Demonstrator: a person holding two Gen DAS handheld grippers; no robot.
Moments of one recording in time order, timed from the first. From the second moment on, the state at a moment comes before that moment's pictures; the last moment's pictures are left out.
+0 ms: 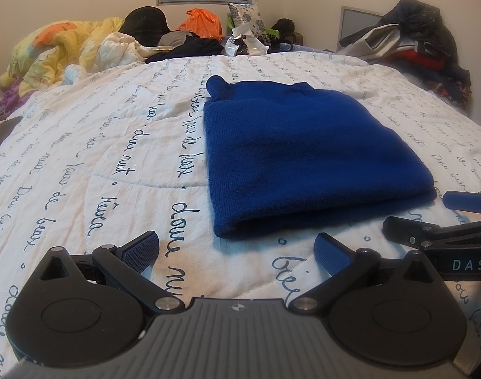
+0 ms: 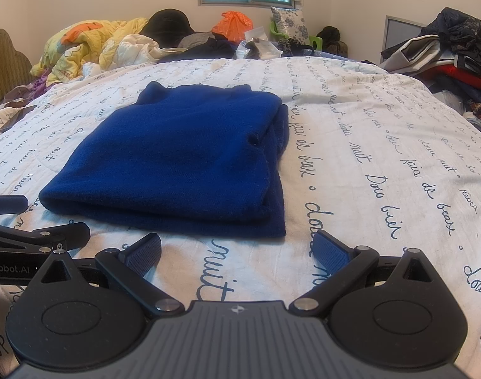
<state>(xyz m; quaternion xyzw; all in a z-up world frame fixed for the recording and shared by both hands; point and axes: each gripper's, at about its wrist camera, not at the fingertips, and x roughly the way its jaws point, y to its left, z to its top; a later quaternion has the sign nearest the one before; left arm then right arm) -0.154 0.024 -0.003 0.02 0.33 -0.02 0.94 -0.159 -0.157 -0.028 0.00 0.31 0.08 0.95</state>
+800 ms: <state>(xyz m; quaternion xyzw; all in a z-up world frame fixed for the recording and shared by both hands) -0.144 0.020 0.007 0.00 0.38 0.01 0.92 -0.158 -0.157 -0.029 0.00 0.31 0.08 0.95</state>
